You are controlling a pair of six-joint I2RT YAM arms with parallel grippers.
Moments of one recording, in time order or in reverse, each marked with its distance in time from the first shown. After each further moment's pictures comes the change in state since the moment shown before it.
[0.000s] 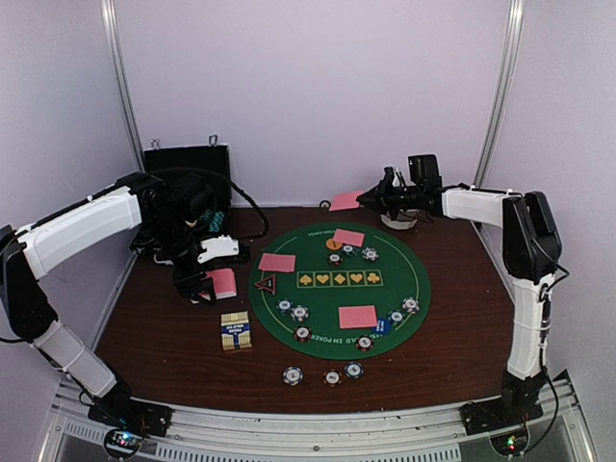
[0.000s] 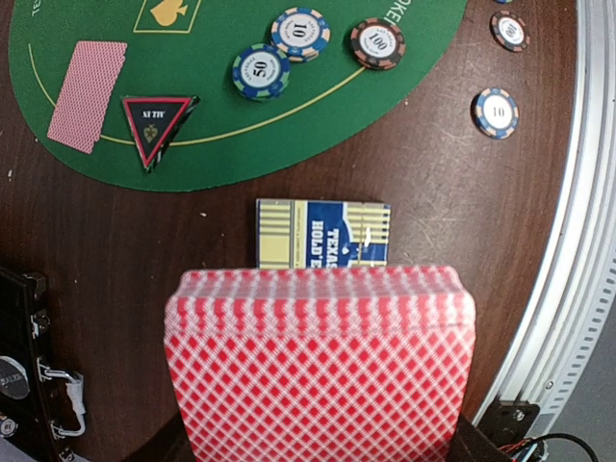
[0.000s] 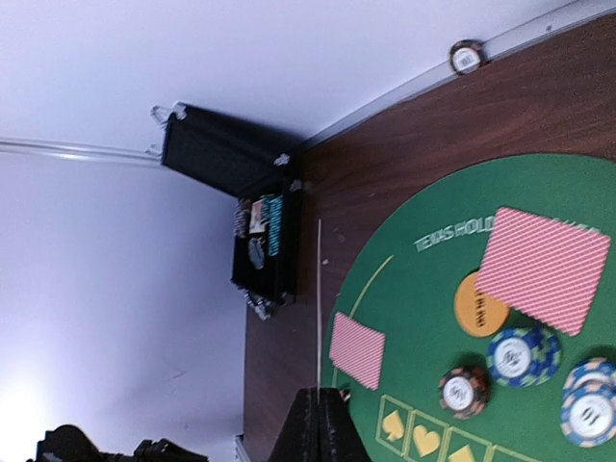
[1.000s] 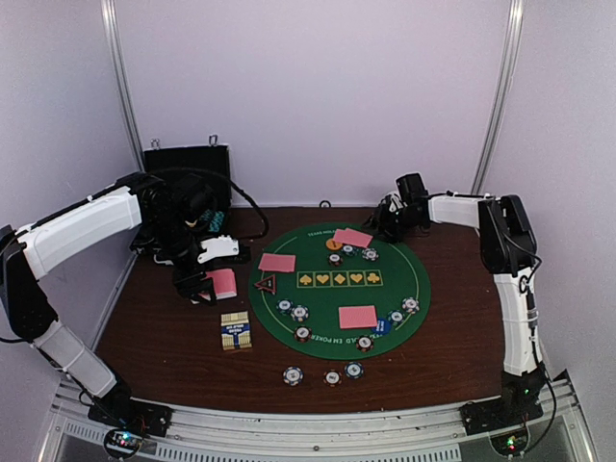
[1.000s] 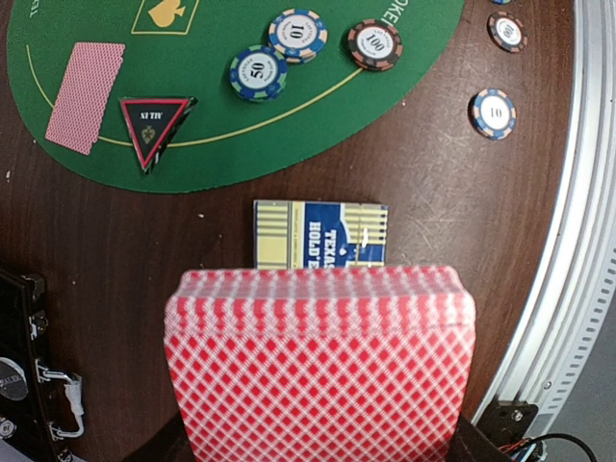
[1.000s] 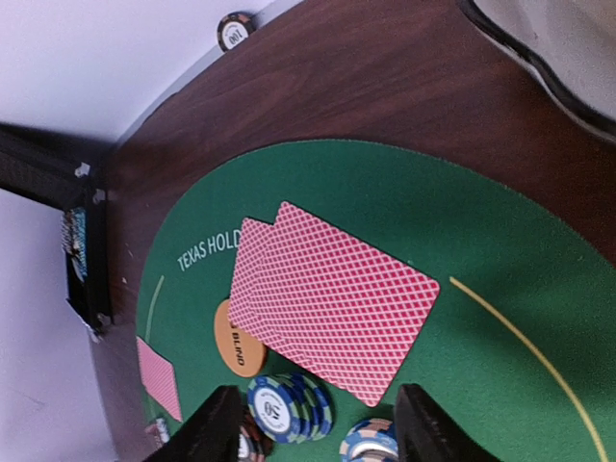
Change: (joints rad) left arm 0.000 0.000 0.000 -0.002 0.006 0.000; right arm -0.035 0.245 0.198 -0.325 0.242 -0.277
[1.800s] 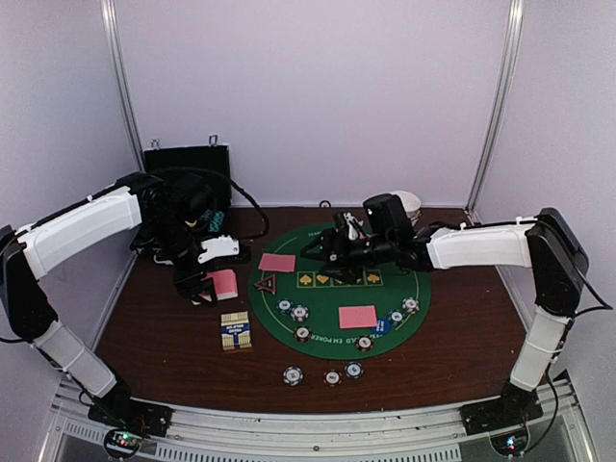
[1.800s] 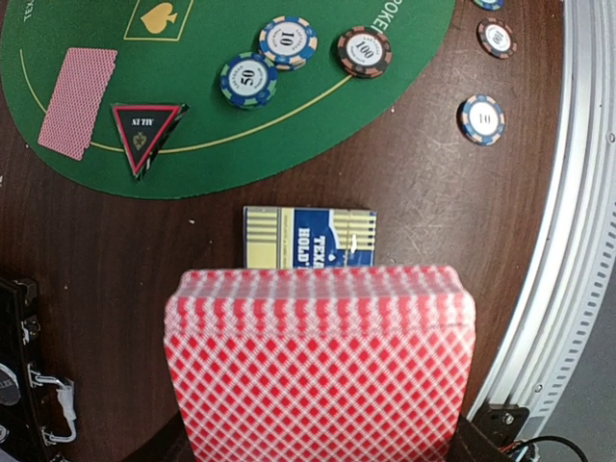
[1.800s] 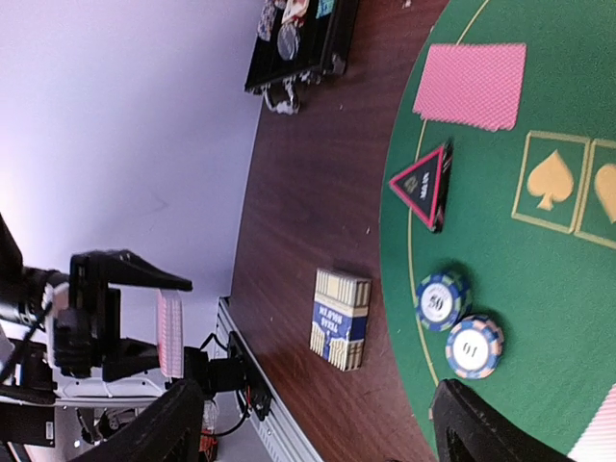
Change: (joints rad) left arm 0.000 0.000 0.001 -0.005 0.025 -0.017; right arm 0.428 -0.533 -0.613 0.386 -0.098 0.254
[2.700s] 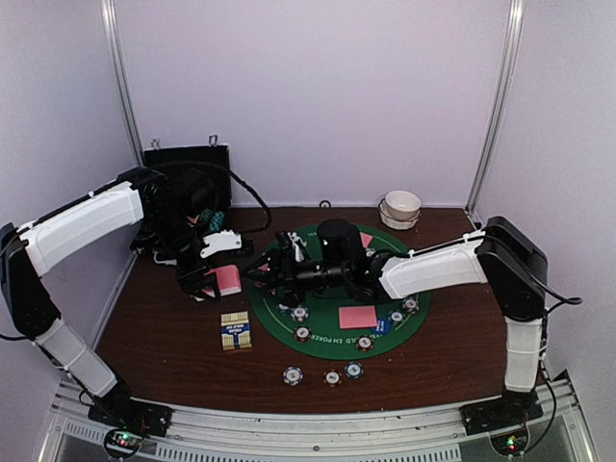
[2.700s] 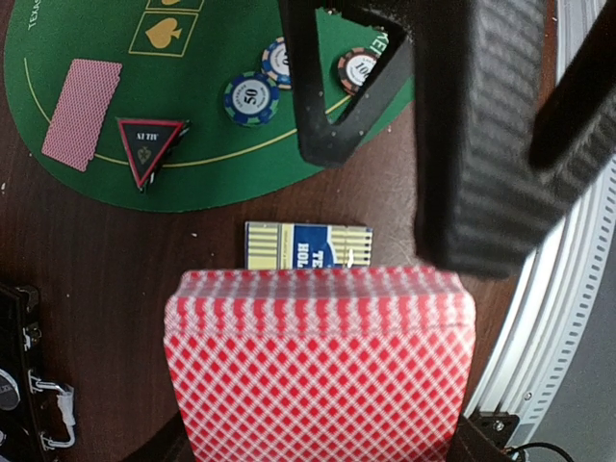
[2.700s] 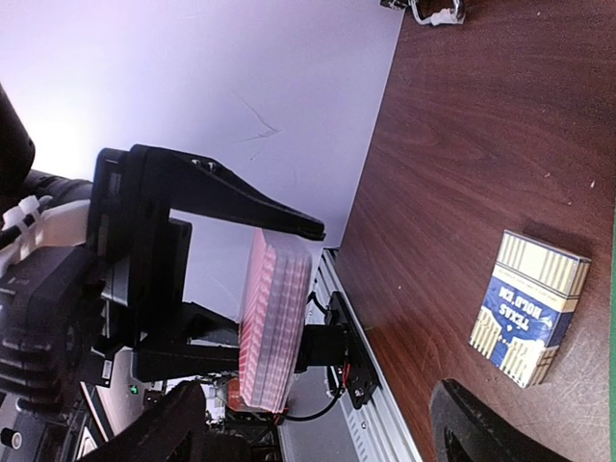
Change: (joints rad) left arm 0.000 0.023 0.049 -0.016 0.028 -0.022; right arm 0.247 0.208 0.077 0.428 -0.056 0.254
